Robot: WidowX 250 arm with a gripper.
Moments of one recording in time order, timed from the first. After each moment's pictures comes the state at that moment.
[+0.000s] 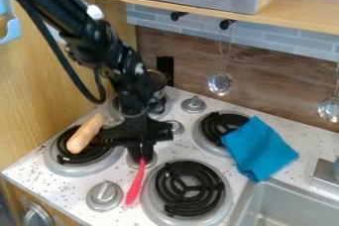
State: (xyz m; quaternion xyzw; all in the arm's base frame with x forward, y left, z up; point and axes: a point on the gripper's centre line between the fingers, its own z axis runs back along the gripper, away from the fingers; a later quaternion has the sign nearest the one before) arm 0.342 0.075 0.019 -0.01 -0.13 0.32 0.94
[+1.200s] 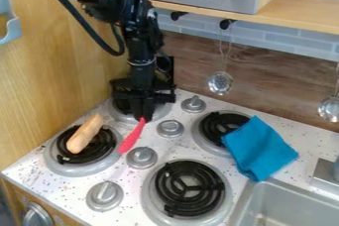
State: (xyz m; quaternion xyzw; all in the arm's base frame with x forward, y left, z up) arm 0.376 0.100 0.062 0.03 -0.06 0.22 0.97
